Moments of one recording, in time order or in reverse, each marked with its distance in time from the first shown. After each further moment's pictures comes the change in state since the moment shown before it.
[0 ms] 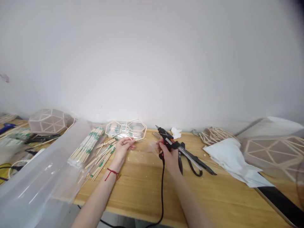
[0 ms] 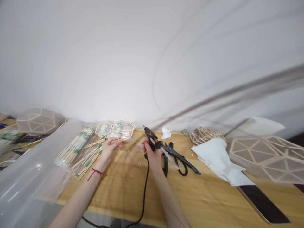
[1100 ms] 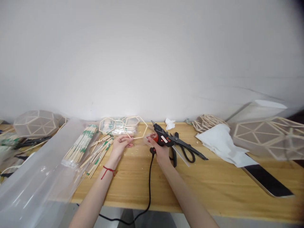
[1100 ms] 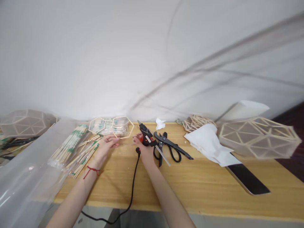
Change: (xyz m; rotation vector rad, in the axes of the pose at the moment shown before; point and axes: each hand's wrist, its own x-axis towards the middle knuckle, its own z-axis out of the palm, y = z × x) left_hand -0.010 0.005 0.010 0.127 -0.104 -0.050; right_hand -0.004 0.024 0.006 0.246 0.056 0.021
